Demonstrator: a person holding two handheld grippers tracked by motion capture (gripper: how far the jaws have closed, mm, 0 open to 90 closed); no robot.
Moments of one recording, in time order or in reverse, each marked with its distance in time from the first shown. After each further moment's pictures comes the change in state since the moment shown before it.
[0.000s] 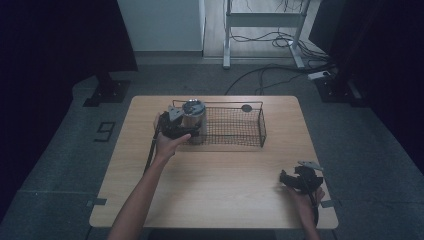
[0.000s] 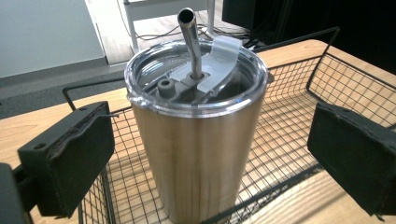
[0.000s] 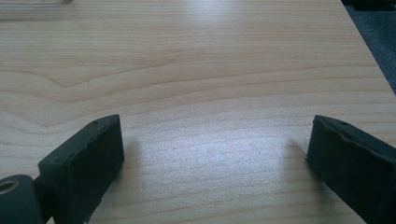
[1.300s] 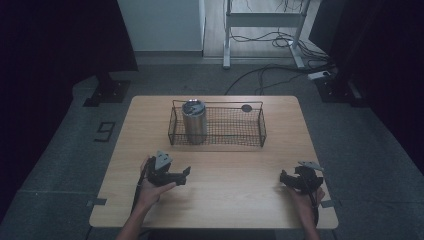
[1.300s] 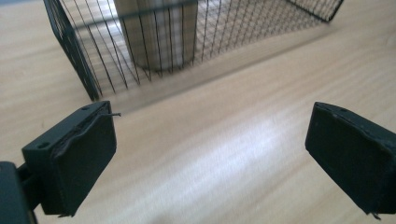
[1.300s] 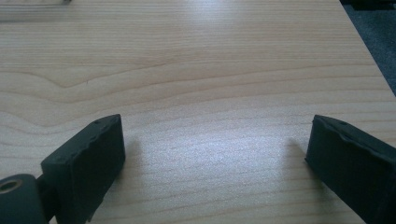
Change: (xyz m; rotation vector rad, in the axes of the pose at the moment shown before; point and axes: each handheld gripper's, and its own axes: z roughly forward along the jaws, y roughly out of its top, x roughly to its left) left arm -0.022 -0.113 -0.083 0.149 -0.086 0.016; right arm 0.000 0.000 0.000 -0.001 -0.002 0.009
